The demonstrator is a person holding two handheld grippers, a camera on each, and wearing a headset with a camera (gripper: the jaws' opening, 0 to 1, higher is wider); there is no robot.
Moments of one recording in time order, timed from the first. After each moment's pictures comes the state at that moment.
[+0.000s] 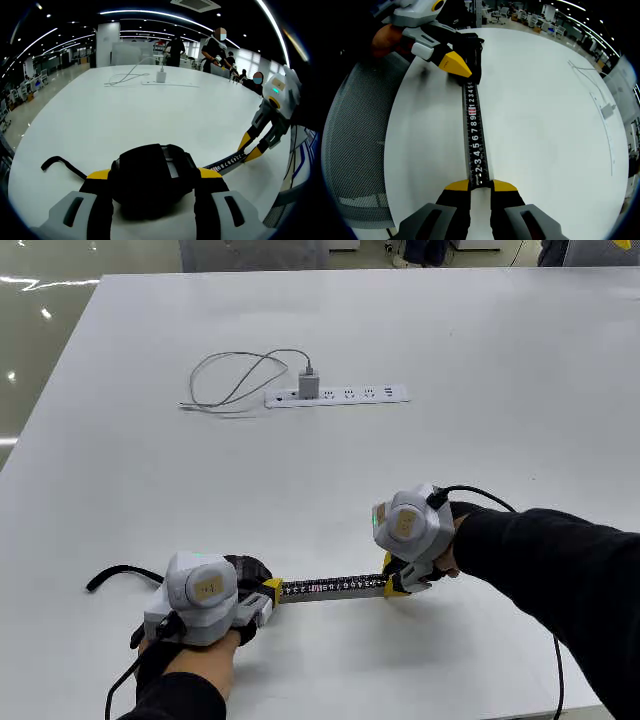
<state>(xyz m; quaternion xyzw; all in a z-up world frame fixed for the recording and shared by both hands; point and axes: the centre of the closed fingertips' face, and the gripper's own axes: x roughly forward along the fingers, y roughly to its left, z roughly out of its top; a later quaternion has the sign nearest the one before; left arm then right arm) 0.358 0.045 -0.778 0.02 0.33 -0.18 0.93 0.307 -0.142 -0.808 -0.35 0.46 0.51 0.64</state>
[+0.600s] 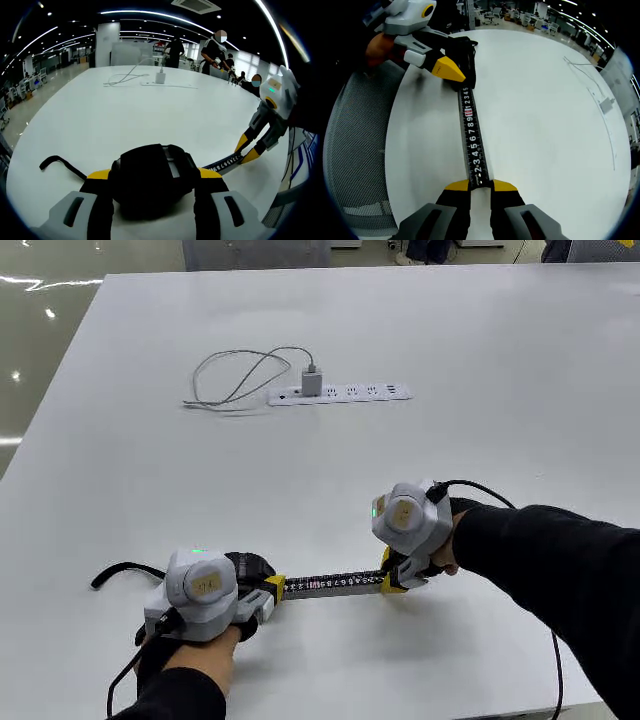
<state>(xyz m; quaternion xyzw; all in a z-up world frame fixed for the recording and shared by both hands) 0.358 0.045 -0.777 0.01 0.33 -0.19 0.93 0.308 -0.136 -0.807 -0.33 0.47 0.50 0.65</state>
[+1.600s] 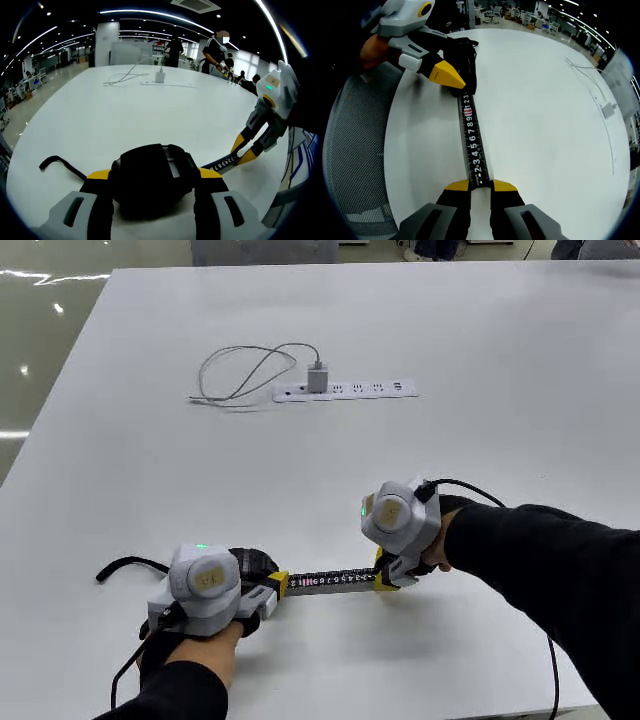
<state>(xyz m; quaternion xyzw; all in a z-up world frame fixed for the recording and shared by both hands) 0.358 0.045 -0.778 0.01 0.33 -0.19 0.92 0.313 -0.121 -0.808 -0.33 0.47 0.49 0.65</state>
